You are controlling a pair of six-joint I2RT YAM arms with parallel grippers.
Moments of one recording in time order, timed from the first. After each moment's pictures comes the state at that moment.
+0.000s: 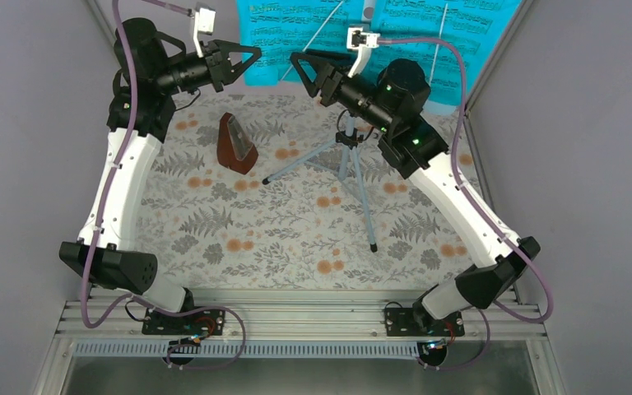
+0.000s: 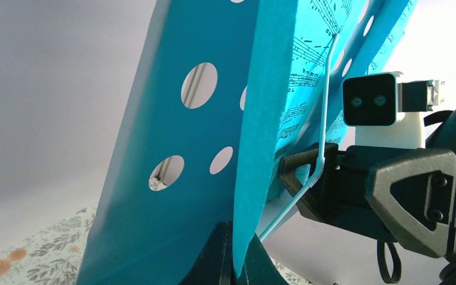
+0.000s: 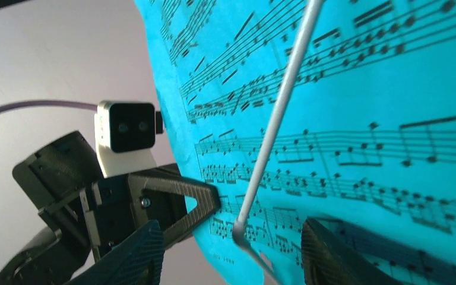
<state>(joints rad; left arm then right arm) -0.17 1.53 1.88 -0.29 0.98 -0.45 0.65 1.50 1.74 -0.04 -0.30 0.57</state>
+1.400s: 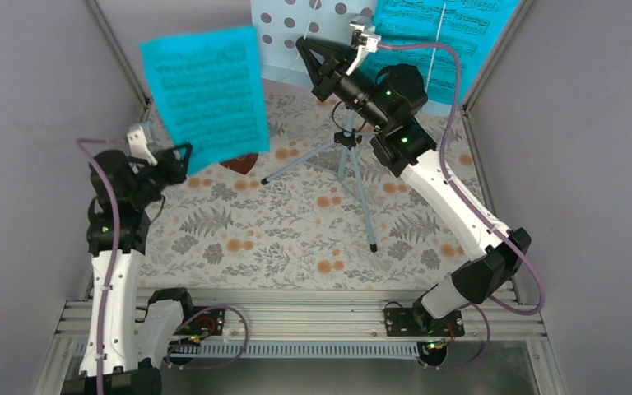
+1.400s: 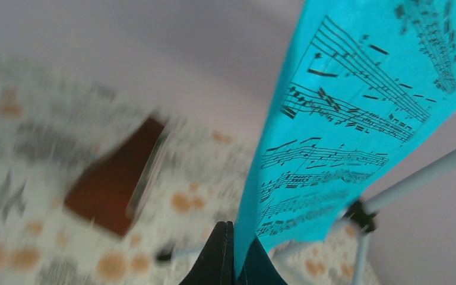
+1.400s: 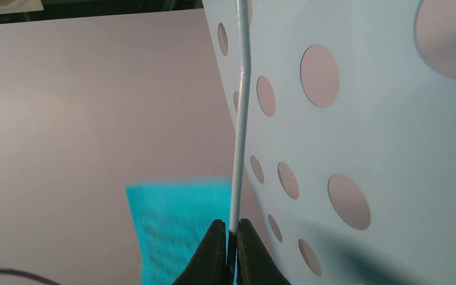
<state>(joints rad) 0.13 0.81 1.00 -0.36 0.53 -0.53 0.63 1.55 1.69 0.25 -0.32 0.45</state>
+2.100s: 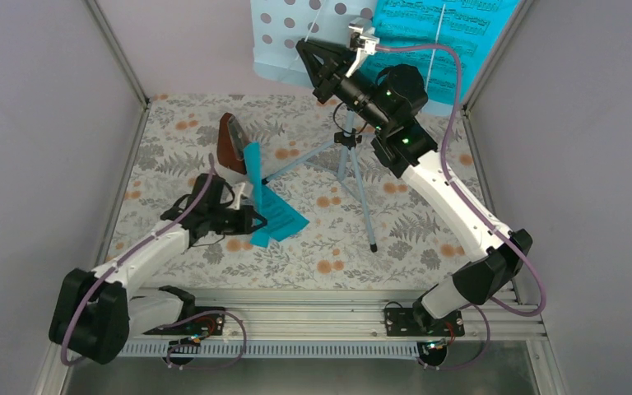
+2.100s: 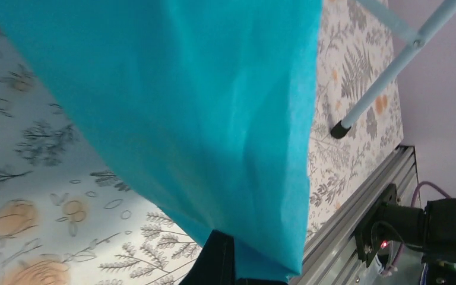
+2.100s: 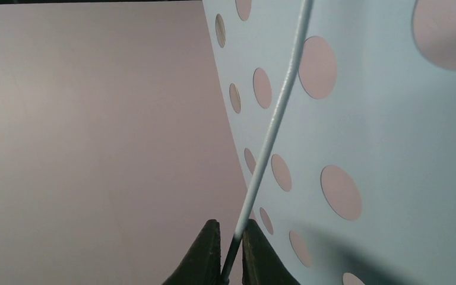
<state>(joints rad) -0.32 1.11 0.60 -0.36 0.63 -0.48 0.63 1.53 1.68 0.23 -0.32 0.41</state>
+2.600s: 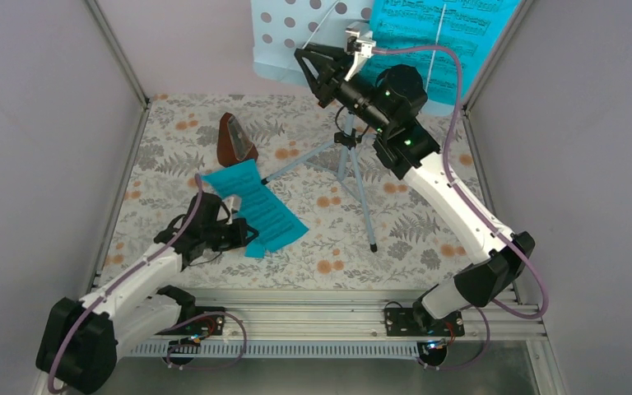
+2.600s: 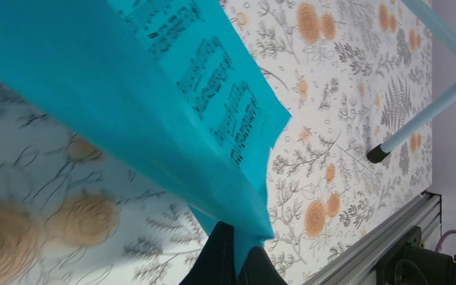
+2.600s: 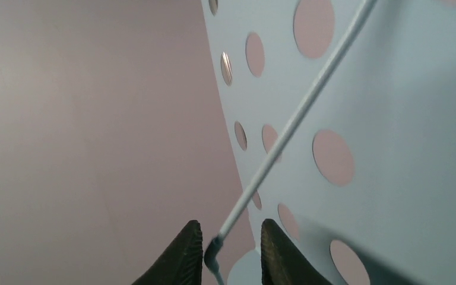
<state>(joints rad) -0.40 0.99 0.45 -0.32 0.46 -0.66 0.63 1.52 1.67 0.16 -0.30 0.36</state>
